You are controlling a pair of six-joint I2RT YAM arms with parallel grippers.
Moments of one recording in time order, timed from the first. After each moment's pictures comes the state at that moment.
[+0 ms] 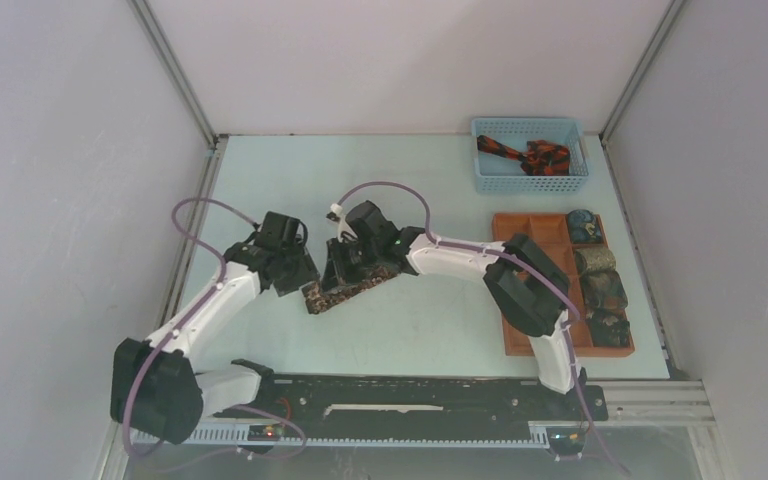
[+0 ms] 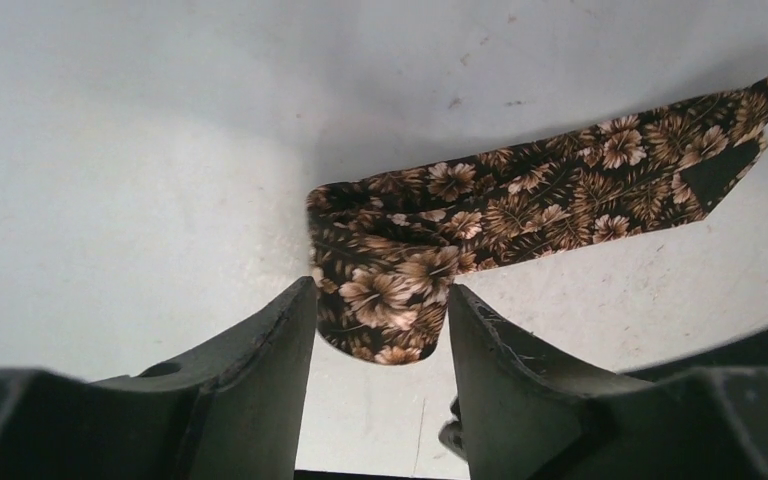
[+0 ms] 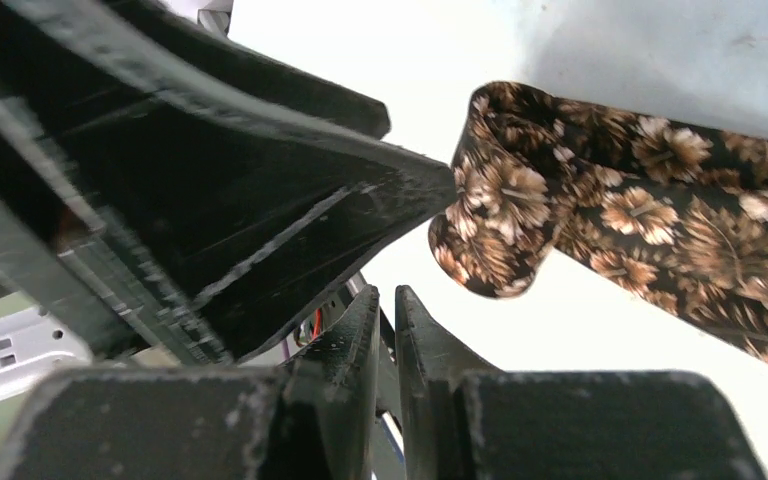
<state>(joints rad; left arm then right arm) -0.31 1.20 0.81 -0.70 -0.10 -0.73 0.93 2.03 1.43 -0.08 -0.55 0.77</state>
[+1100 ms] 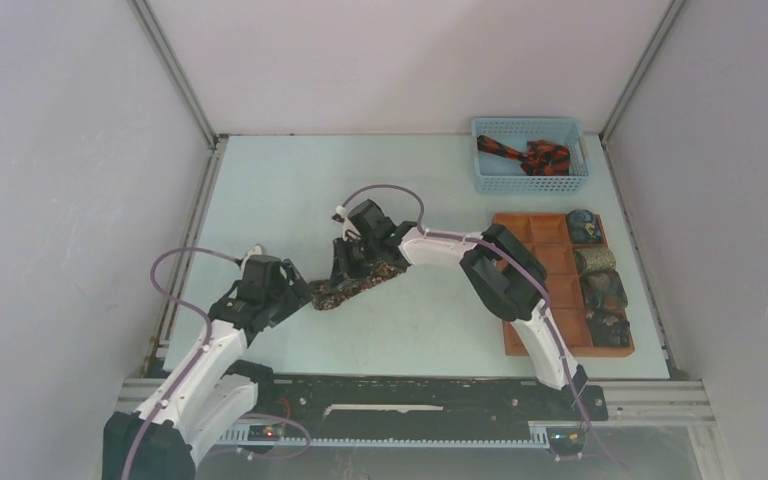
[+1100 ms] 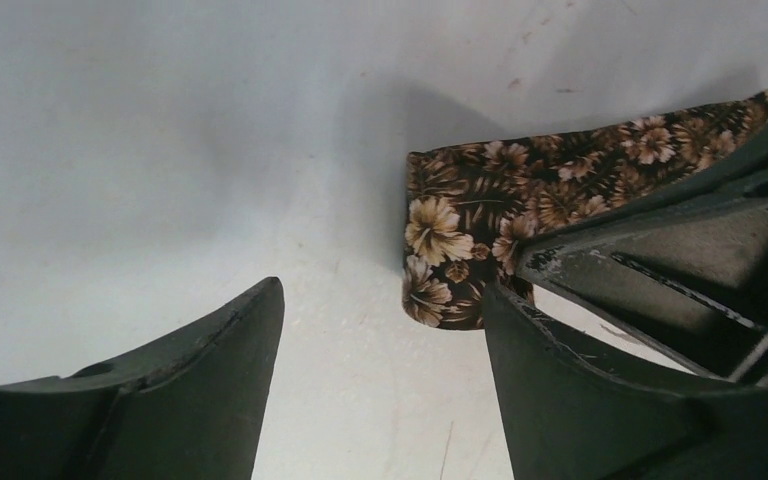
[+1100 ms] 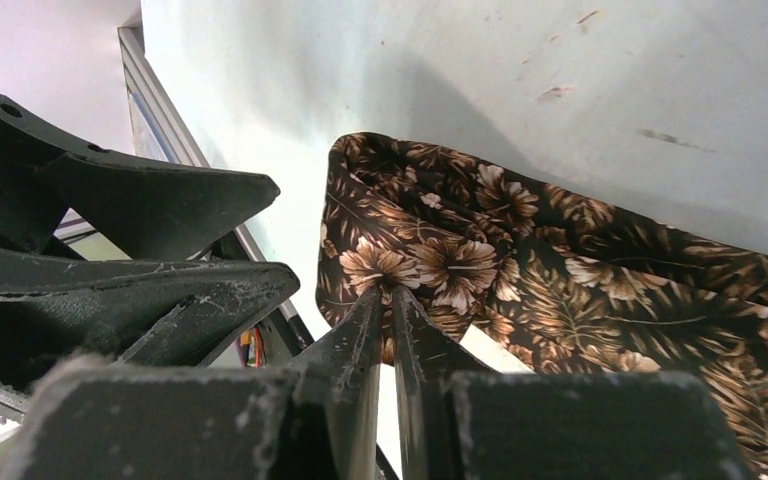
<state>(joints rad) -0.24 0.81 0.44 -0.55 -0.09 -0.81 0.88 2.22 1.56 -0.14 -0.60 0.73</state>
